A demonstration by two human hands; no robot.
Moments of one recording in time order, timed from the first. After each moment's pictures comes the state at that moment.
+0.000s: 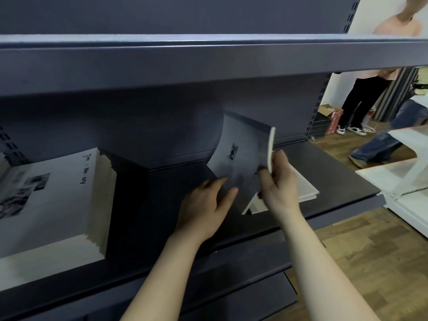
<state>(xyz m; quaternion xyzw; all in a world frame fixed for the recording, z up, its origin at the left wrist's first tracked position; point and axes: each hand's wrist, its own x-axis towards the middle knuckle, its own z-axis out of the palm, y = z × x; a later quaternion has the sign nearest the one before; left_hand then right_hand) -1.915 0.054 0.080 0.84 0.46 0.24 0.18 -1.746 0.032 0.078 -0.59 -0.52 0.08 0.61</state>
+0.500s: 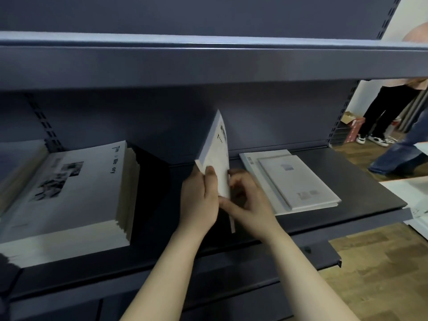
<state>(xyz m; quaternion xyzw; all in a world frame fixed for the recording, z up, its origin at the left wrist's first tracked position) -1.948 0.048 0.097 0.65 0.46 0.53 0.31 -1.817 0.037 0.053 -0.50 -0.68 0.20 0.50</state>
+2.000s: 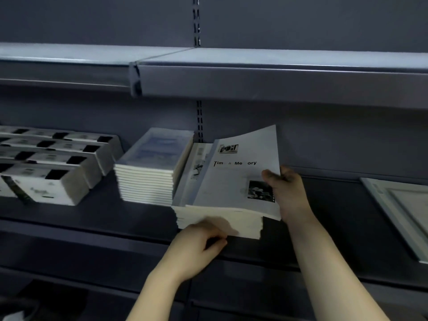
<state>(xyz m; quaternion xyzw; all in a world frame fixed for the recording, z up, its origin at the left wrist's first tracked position) -2.239 0.005 0.037 0.77 0.55 0.23 0.23 -2.038 0.098 0.098 -0.51 -0.43 0.49 0.56</state>
